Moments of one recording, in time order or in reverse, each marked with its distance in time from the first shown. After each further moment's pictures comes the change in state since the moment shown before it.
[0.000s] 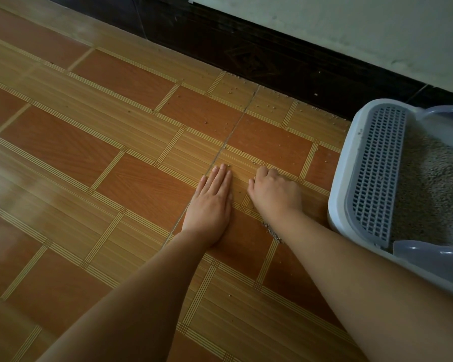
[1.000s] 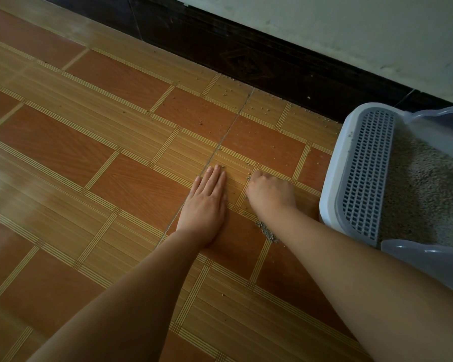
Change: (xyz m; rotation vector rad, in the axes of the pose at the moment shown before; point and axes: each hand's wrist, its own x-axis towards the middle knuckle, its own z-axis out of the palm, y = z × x) left_hand 0.001 0.000 0.001 0.011 -0.003 -0.008; right_hand 0.003 0.003 -0.011 -0.069 -0.177 -0.045
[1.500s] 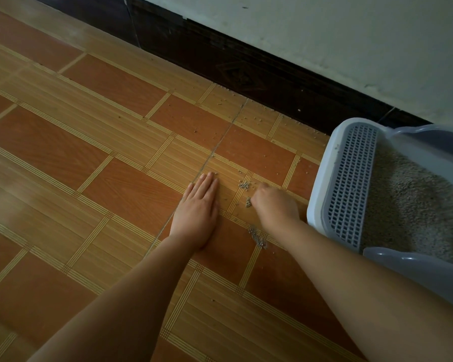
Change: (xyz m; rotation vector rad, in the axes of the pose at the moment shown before) left_hand 0.001 0.000 -0.001 -0.077 0.028 -0.021; right_hand -0.016 0.017 -0.003 0.138 -0.092 0.087
